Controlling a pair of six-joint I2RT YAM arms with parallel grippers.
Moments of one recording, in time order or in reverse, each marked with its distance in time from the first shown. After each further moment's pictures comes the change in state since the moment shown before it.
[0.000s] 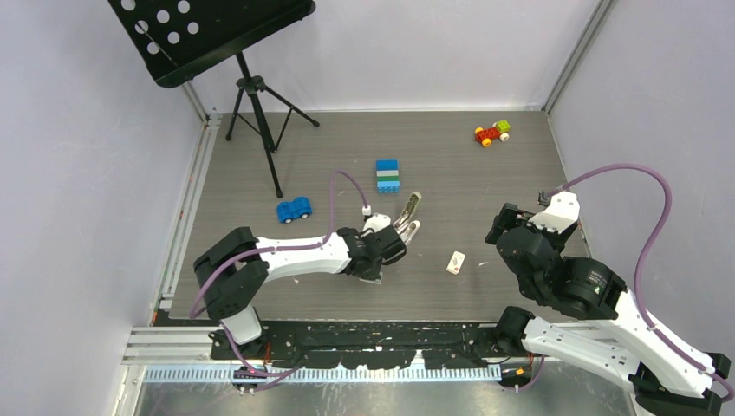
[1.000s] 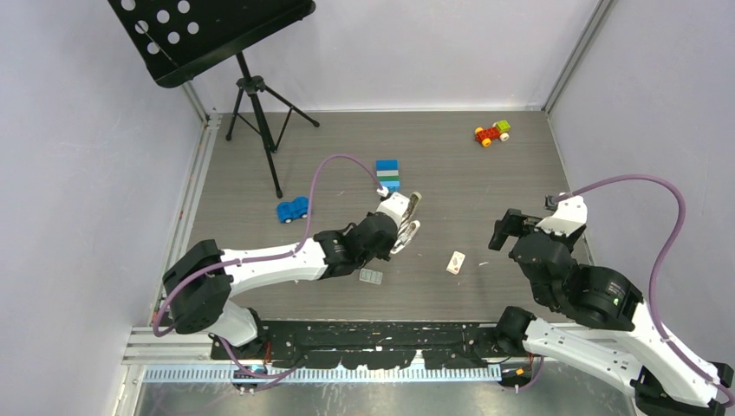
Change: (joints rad) left arm 0.001 -0.197 -0.099 0.462 -0.041 0.434; right arm 0.000 -0.070 0.010 -0.002 -0.069 -0.094
